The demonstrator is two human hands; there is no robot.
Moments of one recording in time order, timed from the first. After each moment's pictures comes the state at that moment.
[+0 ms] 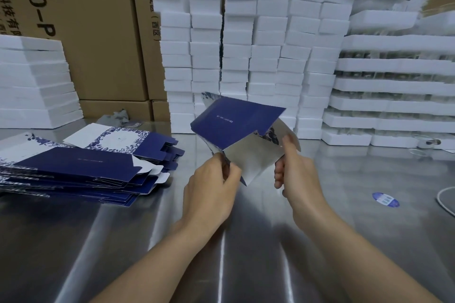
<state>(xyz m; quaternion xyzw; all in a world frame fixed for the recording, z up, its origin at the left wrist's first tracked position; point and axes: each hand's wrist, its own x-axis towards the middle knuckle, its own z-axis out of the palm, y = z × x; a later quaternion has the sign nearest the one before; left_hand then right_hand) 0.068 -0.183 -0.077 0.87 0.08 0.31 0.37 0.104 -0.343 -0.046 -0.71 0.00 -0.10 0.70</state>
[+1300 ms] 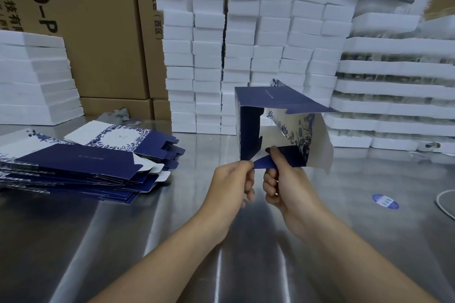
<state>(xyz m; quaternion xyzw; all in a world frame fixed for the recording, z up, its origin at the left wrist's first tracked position) 0.053 -0.212 -0.056 0.69 0.04 0.11 0.71 0.091 -0.335 -0.051 -0.64 -0.03 0.04 0.77</state>
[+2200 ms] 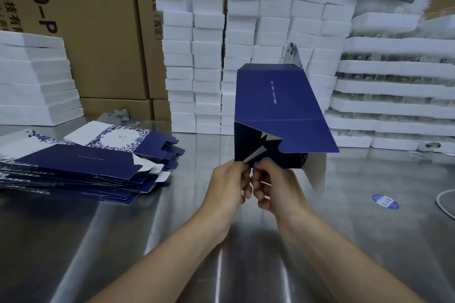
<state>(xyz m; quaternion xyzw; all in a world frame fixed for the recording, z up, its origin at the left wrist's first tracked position) 0.050 -0.214 -0.052 0.69 0.03 0.13 0.72 0.083 -0.323 -0.054 -0.69 -0.09 0.05 0.72</state>
